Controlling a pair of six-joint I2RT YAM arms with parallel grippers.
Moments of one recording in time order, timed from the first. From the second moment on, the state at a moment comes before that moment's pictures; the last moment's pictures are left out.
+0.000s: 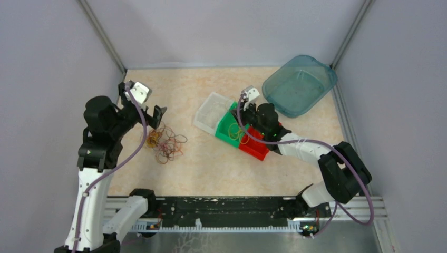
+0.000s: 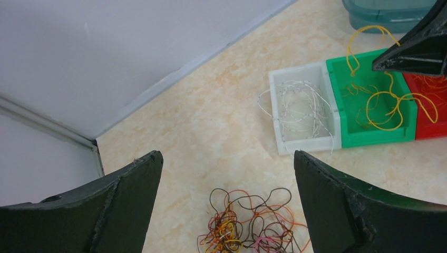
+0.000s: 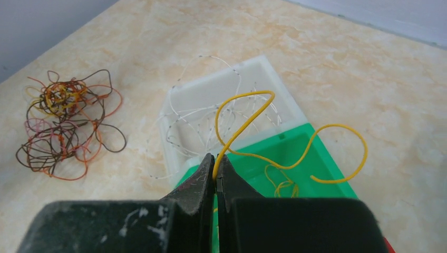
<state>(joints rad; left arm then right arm) -0.13 0.82 1.17 -0.55 0.34 0.38 0.62 1.43 0.74 0.56 -0.13 0.13</state>
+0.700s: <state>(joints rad) -0.13 0.82 1.17 -0.50 0.33 0.34 0.62 1.51 0.84 0.43 -0.03 0.07</state>
